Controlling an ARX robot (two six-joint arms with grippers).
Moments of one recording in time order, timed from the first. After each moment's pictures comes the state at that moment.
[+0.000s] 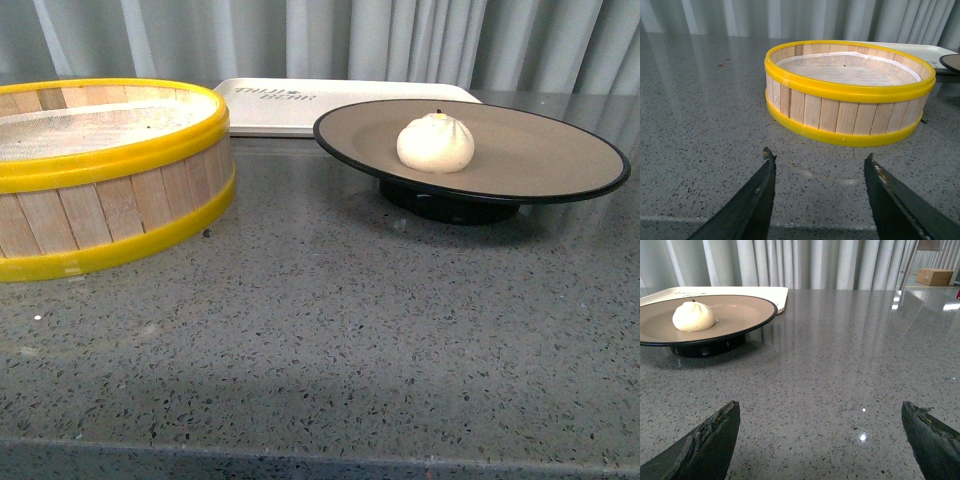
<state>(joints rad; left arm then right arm) 0.00 0.00 0.03 0.00 0.00 0.00 0.00 0.00 0.01 0.00 0.00 0.00</state>
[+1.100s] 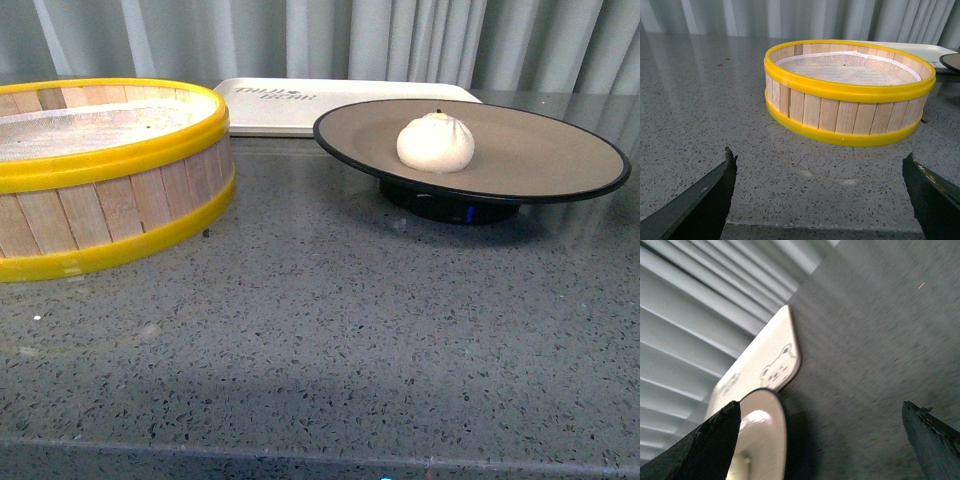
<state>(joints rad) 0.00 0.00 0.03 0.00 0.00 0.00 -0.15 1.31 0.61 0.55 -0.21 0.82</state>
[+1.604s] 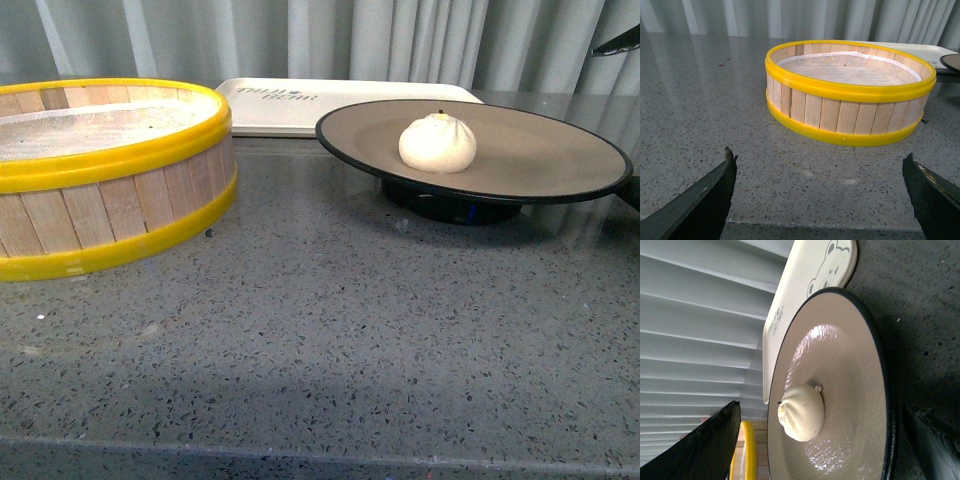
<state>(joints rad) 0.00 0.00 0.03 0.00 0.00 0.00 0.05 1.42 0.67 0.50 -0.36 1.20</state>
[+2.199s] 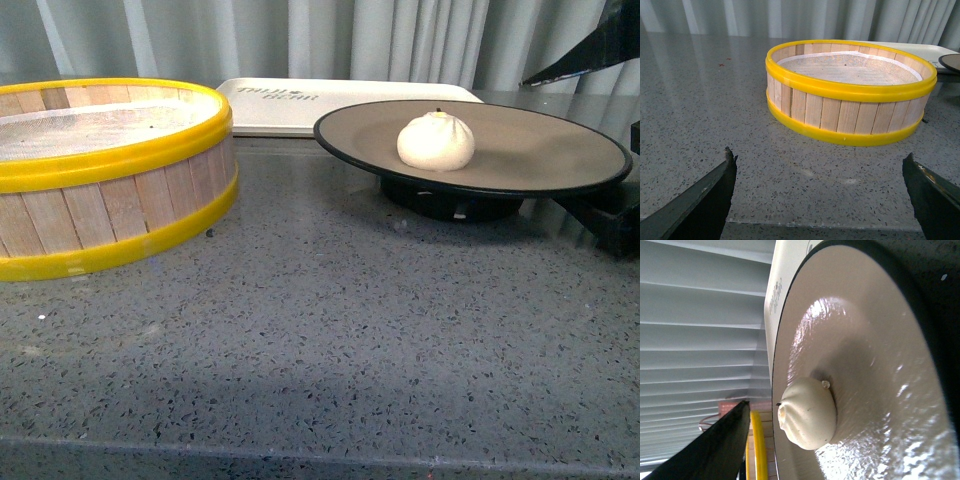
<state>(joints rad) 0.00 0.00 0.03 0.00 0.00 0.00 0.08 1.58 0.78 0.53 -0.43 1.28</state>
